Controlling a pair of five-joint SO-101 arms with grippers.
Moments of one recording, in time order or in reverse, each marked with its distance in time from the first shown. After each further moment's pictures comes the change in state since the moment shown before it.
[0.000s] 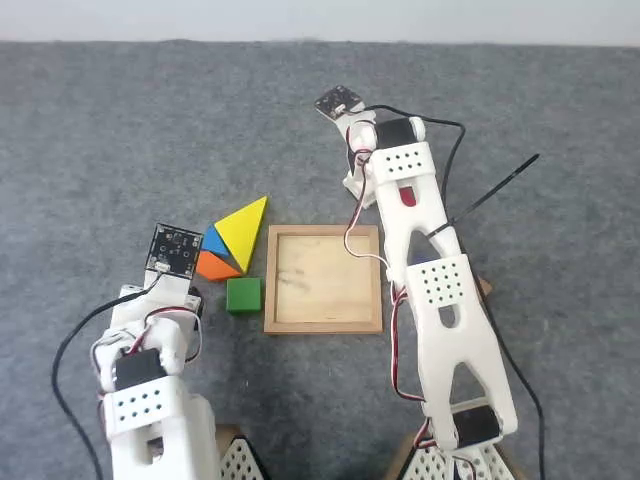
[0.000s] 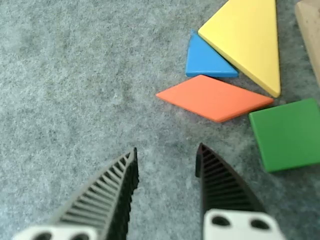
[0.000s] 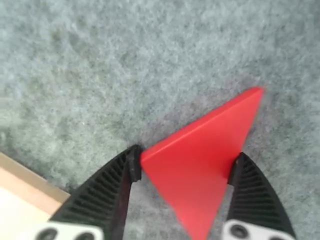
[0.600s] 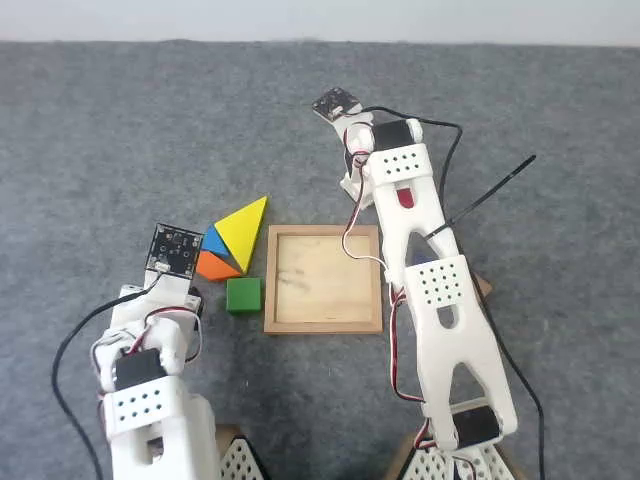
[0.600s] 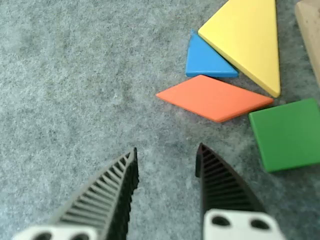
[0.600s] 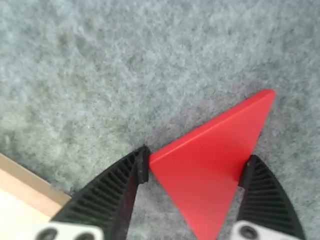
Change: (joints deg) left arm 0.0 0.0 0.0 0.0 0.0; right arm -0.2 1.8 -0.8 -0.5 -0.2
